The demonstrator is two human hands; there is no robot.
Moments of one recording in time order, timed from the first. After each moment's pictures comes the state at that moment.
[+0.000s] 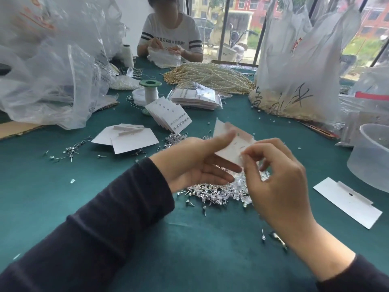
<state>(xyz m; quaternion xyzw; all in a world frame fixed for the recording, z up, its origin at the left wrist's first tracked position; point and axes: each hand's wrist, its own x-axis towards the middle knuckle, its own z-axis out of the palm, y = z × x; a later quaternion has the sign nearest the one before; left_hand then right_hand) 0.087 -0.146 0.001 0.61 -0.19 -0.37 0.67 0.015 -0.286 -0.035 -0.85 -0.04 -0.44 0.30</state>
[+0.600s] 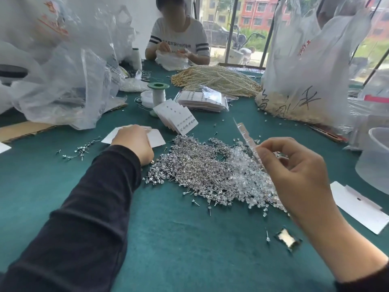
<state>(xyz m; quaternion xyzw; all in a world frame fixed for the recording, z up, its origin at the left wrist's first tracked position) 0.152 -0.080 -0.018 0.99 -0.01 0.04 0.15 0.006 -0.293 -0.012 -0.80 0.03 -0.31 0.51</state>
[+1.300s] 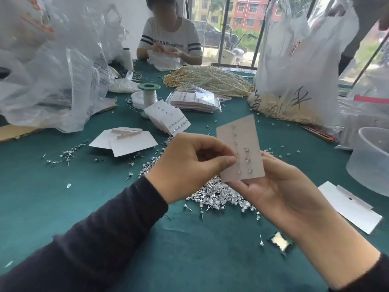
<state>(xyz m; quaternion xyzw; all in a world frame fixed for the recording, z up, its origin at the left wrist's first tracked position) 0.070 -0.145 0.002 0.72 -0.34 -0.04 0.61 0.009 -0.296 -0.010 -0.42 0.02 0.03 0.91</state>
